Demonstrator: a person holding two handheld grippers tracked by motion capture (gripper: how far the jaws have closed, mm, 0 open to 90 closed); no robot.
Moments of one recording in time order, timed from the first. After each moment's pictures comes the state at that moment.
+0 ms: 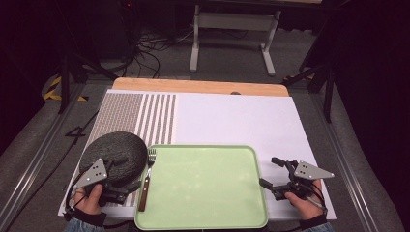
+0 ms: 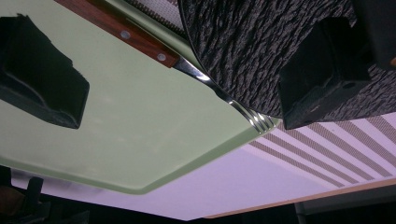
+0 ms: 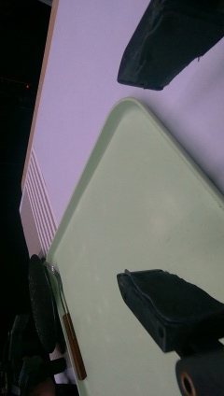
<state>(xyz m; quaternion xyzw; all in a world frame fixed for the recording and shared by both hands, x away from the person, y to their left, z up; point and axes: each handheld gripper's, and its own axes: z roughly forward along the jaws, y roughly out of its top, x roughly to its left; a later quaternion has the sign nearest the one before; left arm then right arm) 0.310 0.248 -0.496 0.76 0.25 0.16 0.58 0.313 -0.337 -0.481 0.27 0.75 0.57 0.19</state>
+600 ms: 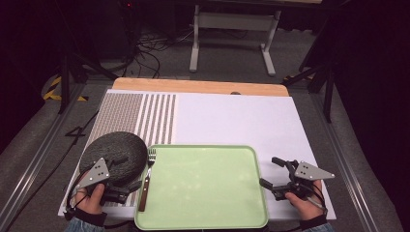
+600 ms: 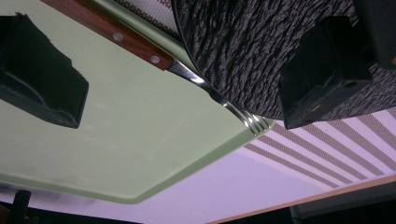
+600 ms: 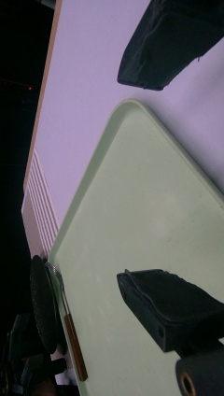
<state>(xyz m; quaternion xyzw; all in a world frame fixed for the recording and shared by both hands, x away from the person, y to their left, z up) 0.311 0.245 -0.492 0.77 0.24 0.18 0.56 0.312 -0.337 -0.480 0.27 0.75 0.57 0.19</state>
